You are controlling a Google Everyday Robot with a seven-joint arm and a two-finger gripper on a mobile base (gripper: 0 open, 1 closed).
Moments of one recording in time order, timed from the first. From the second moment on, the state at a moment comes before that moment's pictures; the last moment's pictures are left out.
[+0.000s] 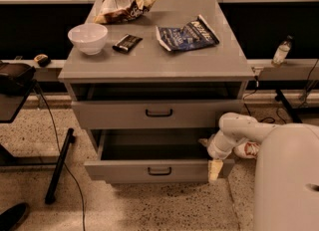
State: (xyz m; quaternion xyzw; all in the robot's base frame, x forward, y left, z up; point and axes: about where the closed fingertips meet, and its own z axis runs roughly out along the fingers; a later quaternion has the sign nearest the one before) arm 0.606 -0.208 0.406 -0.74 0.66 0.08 0.13
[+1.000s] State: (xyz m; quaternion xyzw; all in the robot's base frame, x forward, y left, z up) arm 0.531 -0.183 0.414 -0.77 0.62 0.15 0.08
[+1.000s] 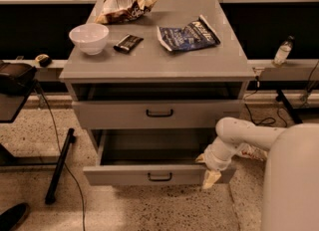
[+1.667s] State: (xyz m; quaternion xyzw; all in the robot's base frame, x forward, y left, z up) arm 0.484 -0.162 0.450 -0.77 0.61 0.16 0.09
